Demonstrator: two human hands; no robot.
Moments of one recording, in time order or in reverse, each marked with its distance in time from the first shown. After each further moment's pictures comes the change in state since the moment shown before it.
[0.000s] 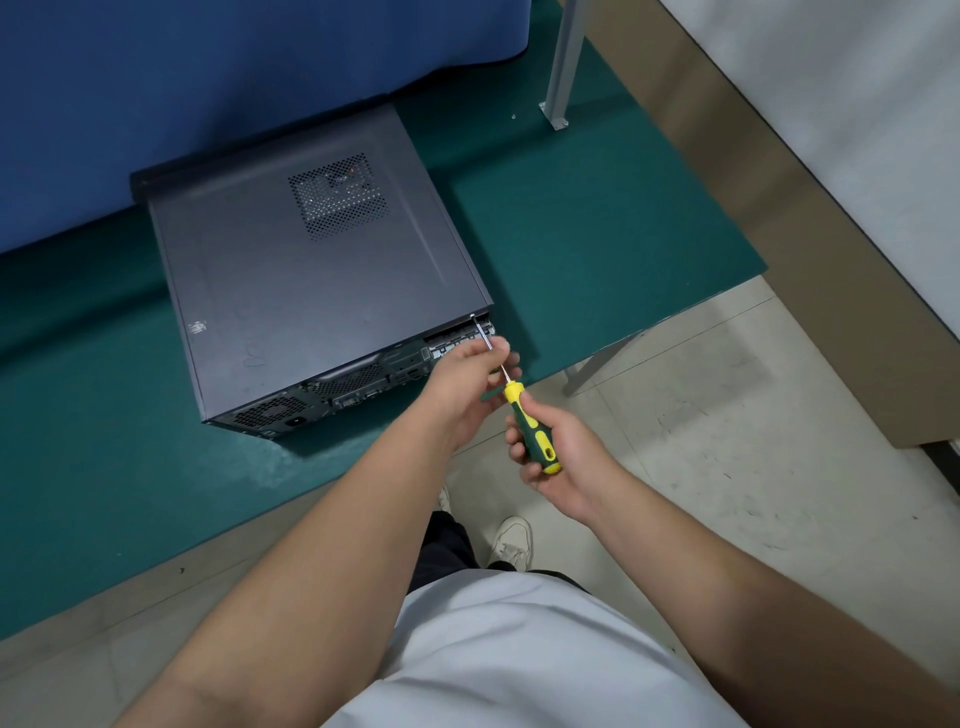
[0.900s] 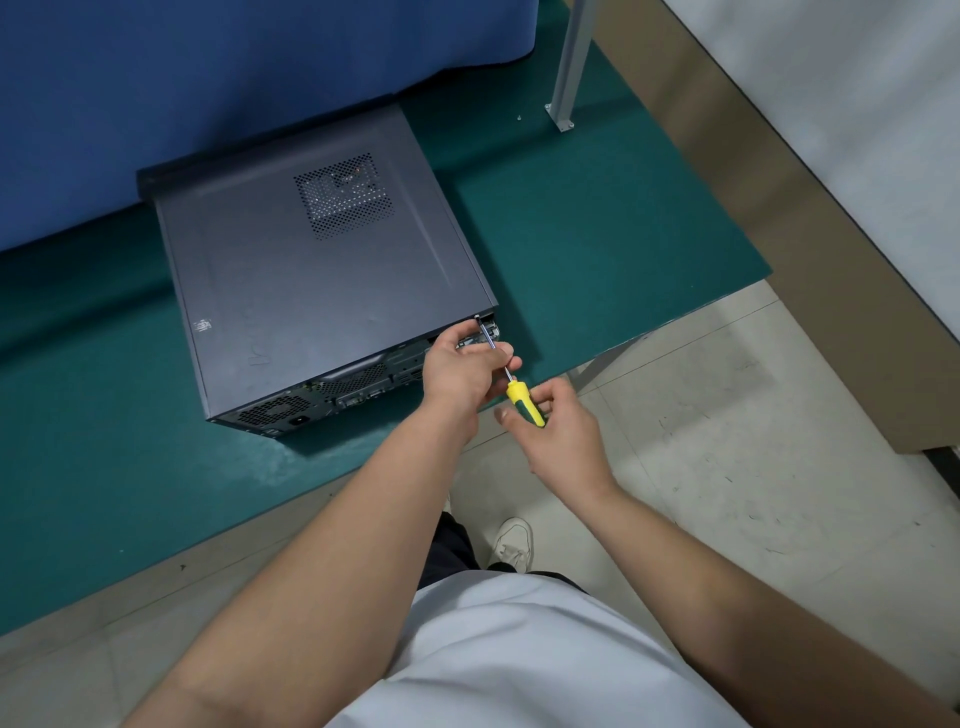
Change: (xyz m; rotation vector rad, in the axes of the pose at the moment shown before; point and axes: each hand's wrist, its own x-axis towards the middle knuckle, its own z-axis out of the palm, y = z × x) left_hand -0.004 0.008 0.006 -0.042 0.207 0.138; right_hand 0.007 0.004 0.007 -0.760 0.326 -0.582
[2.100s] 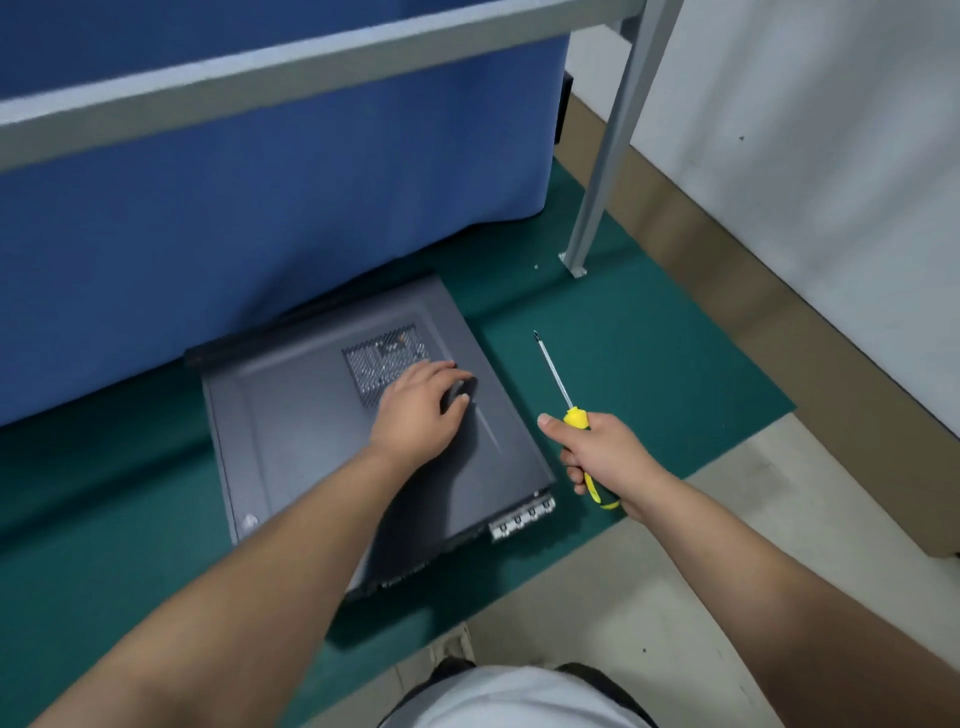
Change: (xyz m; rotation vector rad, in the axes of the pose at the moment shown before) left_hand 0.153 0.146 -0.075 1.309 -0.115 0.877; right_hand 0.137 -0.130 -0.013 0.169 -0.159 0.133
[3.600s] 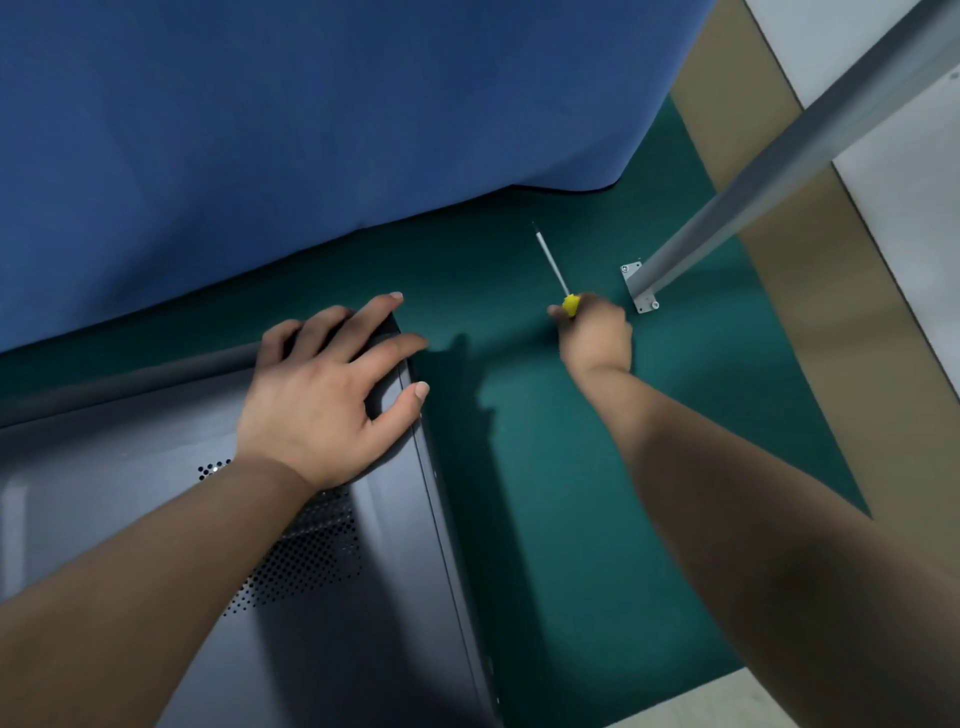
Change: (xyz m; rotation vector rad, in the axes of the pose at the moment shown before) left_hand 0.175 -0.056 -0.006 0.438 0.128 -0.030; right_hand 0.423 -0.061 -0.022 -0.835 0.396 -0.133
